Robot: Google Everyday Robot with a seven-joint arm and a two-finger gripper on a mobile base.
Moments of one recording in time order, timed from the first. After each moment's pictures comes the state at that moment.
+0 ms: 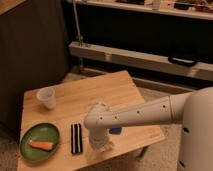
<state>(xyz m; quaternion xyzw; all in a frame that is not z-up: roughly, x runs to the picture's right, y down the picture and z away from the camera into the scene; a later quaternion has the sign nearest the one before) -0.034 0.315 0.737 -0.22 -0.39 -0.77 0.45</state>
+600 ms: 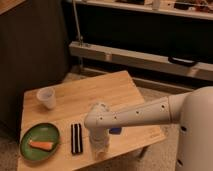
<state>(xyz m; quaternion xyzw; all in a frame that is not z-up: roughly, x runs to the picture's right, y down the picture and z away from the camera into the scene) -0.028 0.314 0.739 -0.23 -0.37 -0.77 0.46</state>
